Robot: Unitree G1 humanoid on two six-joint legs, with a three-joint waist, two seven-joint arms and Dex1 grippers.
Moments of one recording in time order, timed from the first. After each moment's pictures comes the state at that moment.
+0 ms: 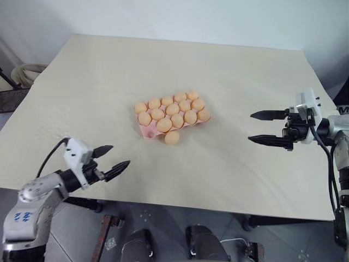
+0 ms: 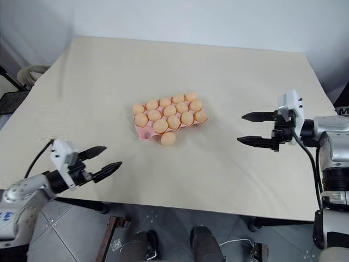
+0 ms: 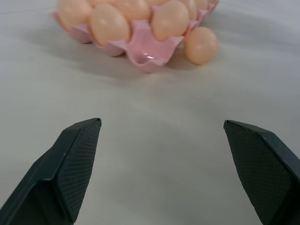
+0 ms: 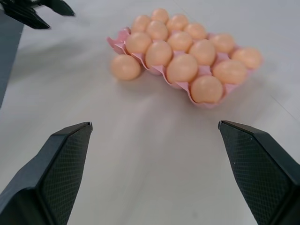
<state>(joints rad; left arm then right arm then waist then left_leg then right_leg) 0.12 0.64 0.43 -0.41 -0.51 0.56 -0.75 -0.69 -0.89 -0.11 0.46 0.43 0.25 1.52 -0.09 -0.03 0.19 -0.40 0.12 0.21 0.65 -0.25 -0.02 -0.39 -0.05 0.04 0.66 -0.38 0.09</state>
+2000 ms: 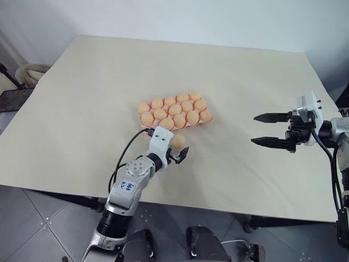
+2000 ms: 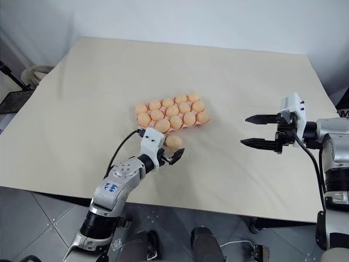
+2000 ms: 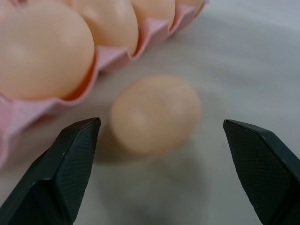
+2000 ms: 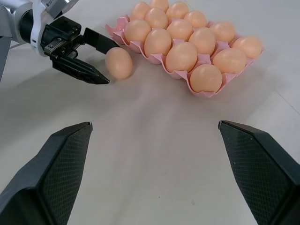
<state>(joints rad) -0.35 0.11 -0.19 -0.22 -0.11 0.72 -0.21 -0.68 -0.89 -0.09 0.48 0.41 0.22 1.52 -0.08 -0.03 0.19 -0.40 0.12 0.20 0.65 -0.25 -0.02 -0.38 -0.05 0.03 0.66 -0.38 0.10</state>
